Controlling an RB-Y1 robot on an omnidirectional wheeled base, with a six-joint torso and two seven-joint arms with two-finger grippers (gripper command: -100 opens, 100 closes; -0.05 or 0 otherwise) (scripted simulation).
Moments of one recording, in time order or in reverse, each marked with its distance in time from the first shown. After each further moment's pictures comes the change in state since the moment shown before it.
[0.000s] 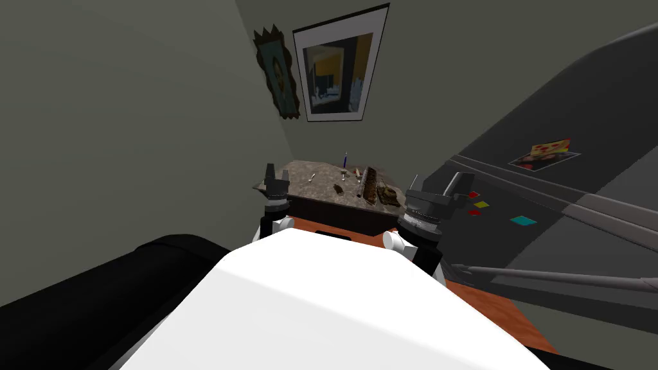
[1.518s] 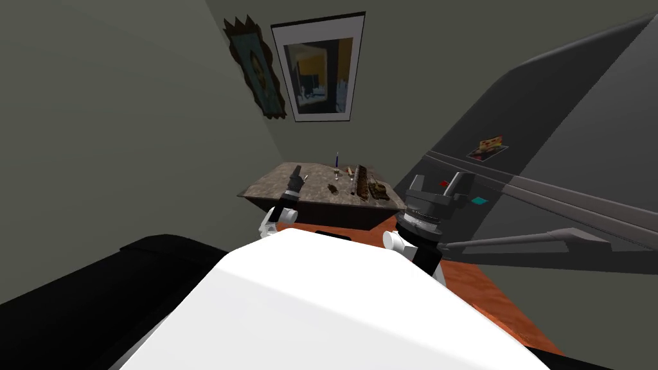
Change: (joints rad) left arm -0.201 0.178 -0.039 0.125 0.007 0.391 0.030; right arm 0.000 0.000 0.000 0.000 0.000 0.000 0.000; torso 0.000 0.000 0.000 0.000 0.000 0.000
